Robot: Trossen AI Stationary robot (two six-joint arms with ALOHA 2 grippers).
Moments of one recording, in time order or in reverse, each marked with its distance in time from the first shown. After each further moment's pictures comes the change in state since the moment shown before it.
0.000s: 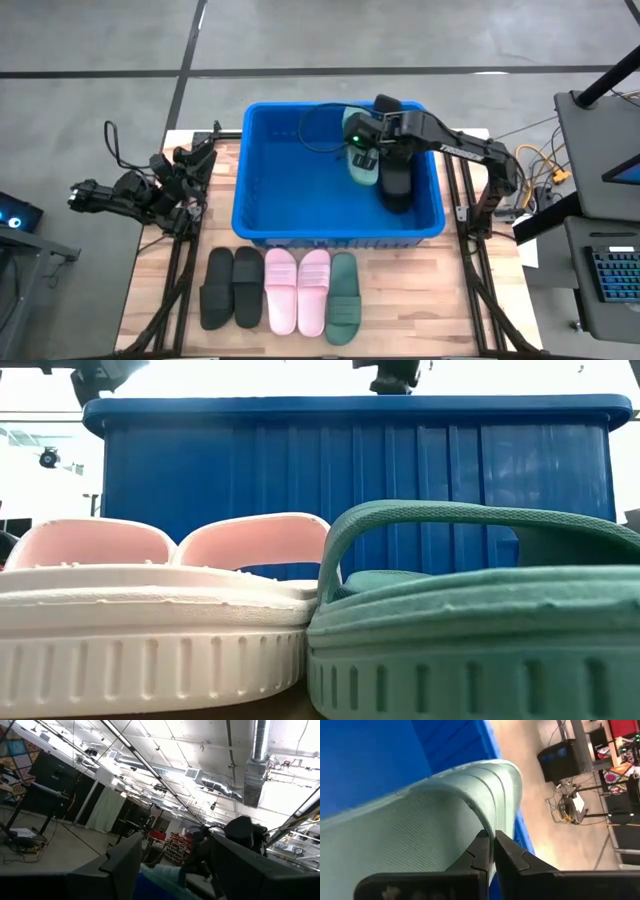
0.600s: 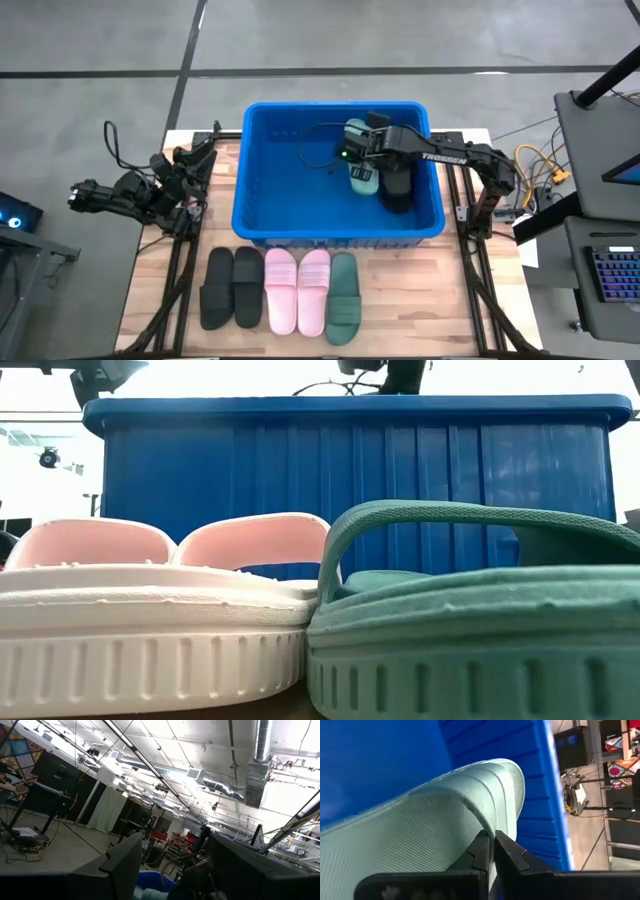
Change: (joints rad) left arm 0.000 0.001 0.000 0.000 -0.009 -0.001; right arm -0.005 0.022 -0.258 0.166 -0.001 0.005
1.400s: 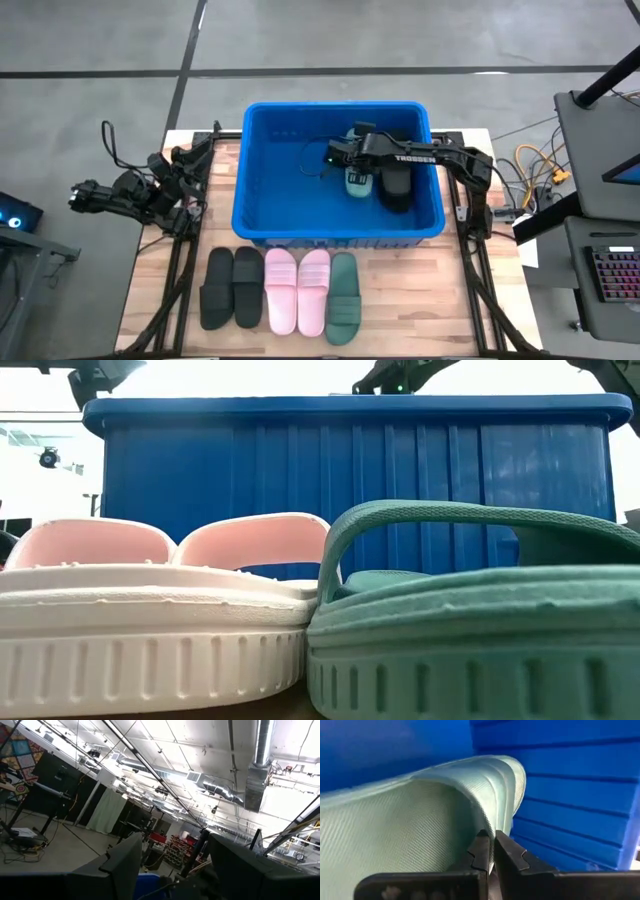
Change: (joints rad) left arm 0.000 -0.020 0.000 0.002 -0.003 -0.002; right arm -0.066 0.168 -0.081 0.097 0.010 -0.098
